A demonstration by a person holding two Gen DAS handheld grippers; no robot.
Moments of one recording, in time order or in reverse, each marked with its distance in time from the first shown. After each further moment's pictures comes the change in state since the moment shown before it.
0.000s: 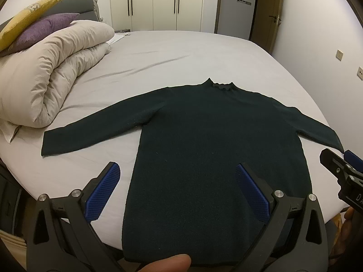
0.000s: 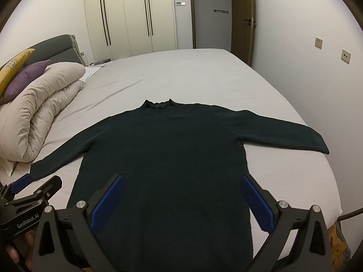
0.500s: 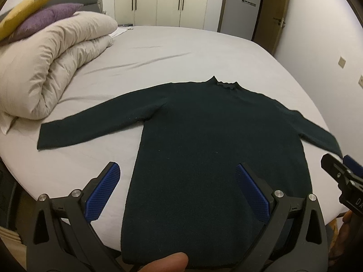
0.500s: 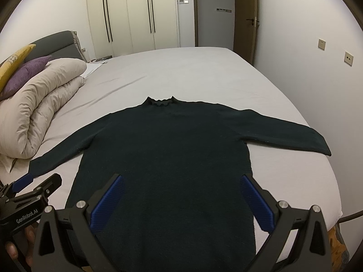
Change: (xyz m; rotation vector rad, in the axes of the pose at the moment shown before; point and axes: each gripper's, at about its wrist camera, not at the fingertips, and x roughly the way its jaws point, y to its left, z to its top) left arm 0.018 0.026 0.001 -0.062 0.019 -0.035; right arm 0.008 0.010 -0.003 -0.019 0.011 0.006
